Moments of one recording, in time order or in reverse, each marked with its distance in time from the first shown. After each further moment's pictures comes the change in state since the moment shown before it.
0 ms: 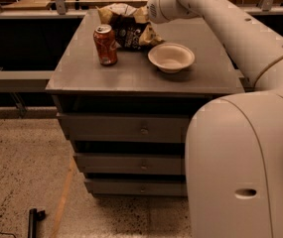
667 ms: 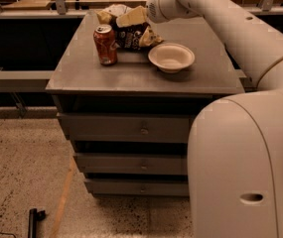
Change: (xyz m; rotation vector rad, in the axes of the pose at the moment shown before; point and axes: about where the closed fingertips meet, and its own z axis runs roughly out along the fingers) arm -0.003 0.005 -0.005 0.003 -0.006 -0.002
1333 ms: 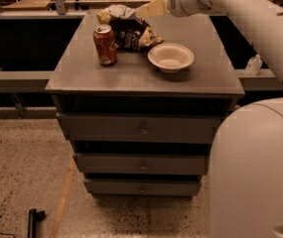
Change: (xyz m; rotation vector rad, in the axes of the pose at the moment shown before) arm -0.005 -0.048 -0.056 0.152 -0.046 0.044
